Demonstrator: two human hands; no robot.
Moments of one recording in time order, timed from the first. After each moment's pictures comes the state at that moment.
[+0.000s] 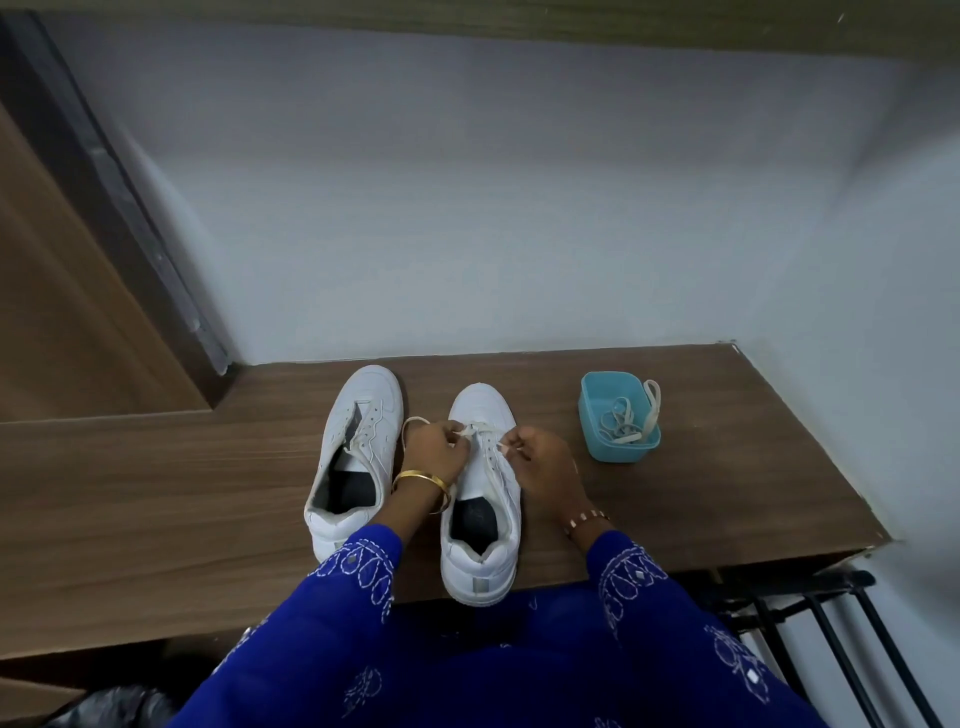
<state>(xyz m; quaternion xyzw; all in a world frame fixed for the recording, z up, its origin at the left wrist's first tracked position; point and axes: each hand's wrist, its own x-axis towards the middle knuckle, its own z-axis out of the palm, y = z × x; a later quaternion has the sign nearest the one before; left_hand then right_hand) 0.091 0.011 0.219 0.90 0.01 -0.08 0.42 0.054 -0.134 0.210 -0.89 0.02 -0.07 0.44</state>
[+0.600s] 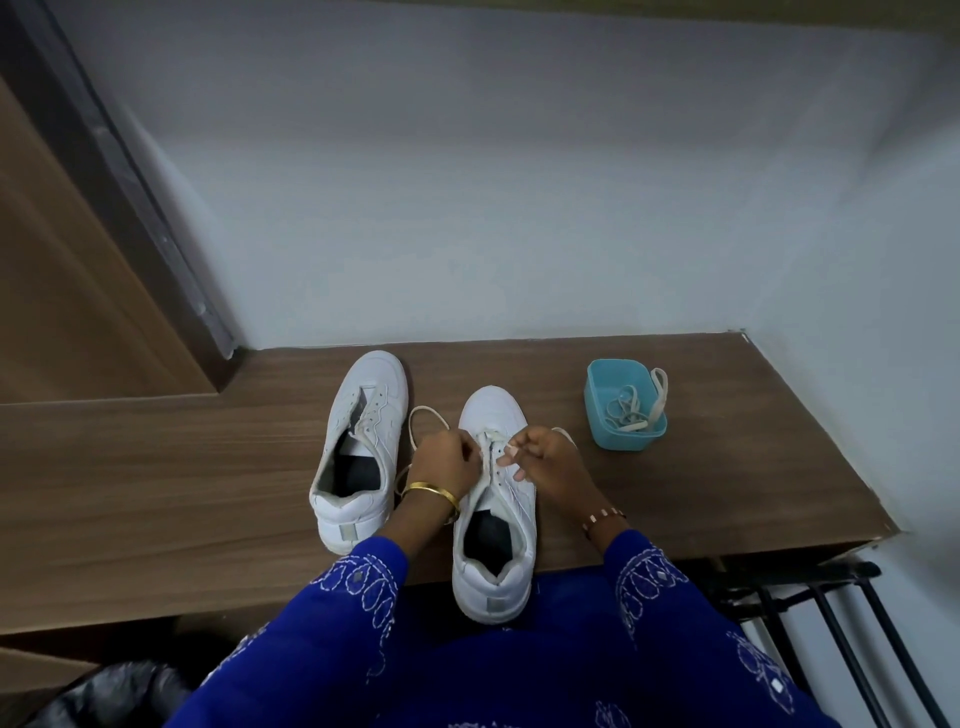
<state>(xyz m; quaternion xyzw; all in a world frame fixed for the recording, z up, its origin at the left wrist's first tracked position) 0.069 0.010 0.209 0.94 -0.04 -0.08 0.32 0.047 -0.136 0.203 -0.81 0.07 0.06 0.57</state>
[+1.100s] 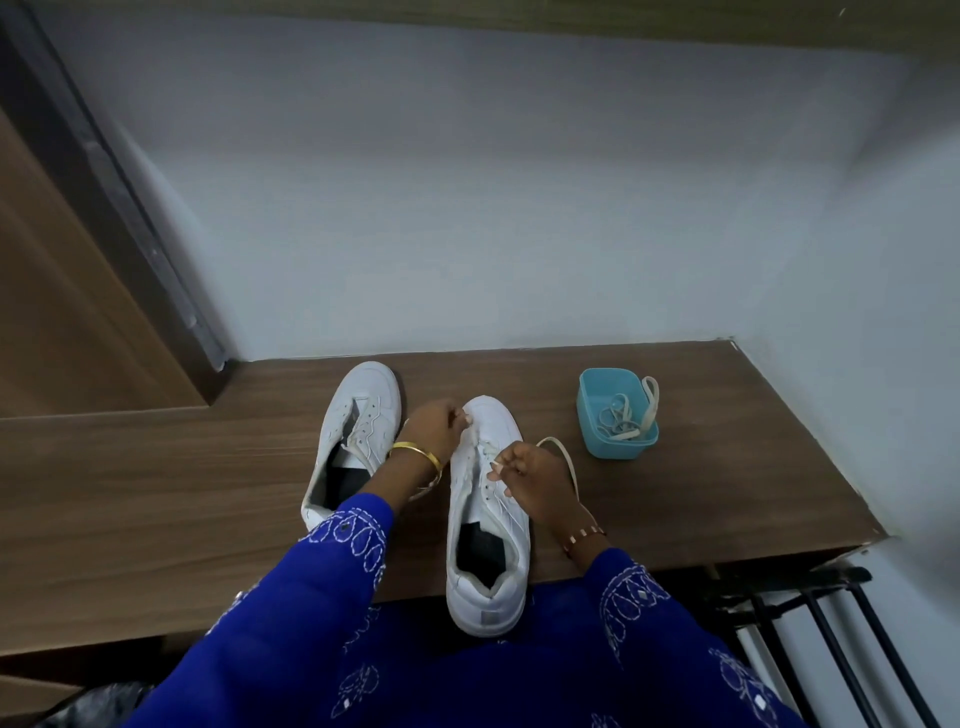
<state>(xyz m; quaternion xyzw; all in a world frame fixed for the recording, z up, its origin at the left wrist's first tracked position) 0.115 0.015 0.225 0.93 -0.06 -0.10 0.35 0.045 -0.125 0.196 -0.85 0.08 0.03 0.52</state>
